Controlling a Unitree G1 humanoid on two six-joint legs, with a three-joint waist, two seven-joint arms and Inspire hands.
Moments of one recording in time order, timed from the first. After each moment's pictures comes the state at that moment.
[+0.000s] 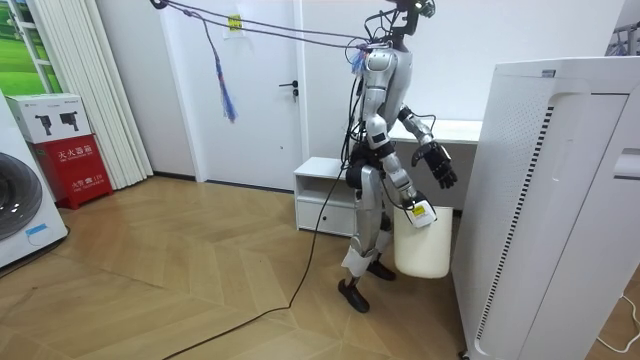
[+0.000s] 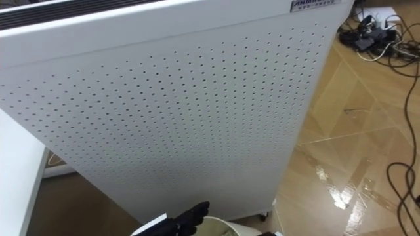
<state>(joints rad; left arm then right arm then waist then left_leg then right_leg) 0.08 0.30 -0.34 0.29 -0.06 -0.09 -0.51 -0.13 -0.29 0.33 0.94 0.12 -0.07 0.12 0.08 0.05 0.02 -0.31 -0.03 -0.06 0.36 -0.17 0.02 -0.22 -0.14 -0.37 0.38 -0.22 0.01</state>
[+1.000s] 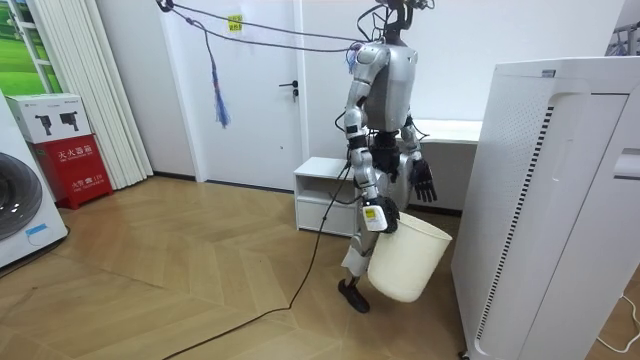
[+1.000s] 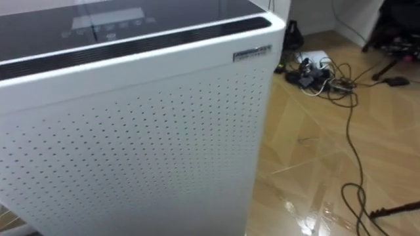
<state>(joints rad) 0.21 0.24 -0.15 1.00 -0.34 -0.08 -0.27 0.18 -0.26 0.12 1.00 0.31 -0.07 0.06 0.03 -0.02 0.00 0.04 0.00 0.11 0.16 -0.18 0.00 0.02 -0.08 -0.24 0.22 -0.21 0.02</state>
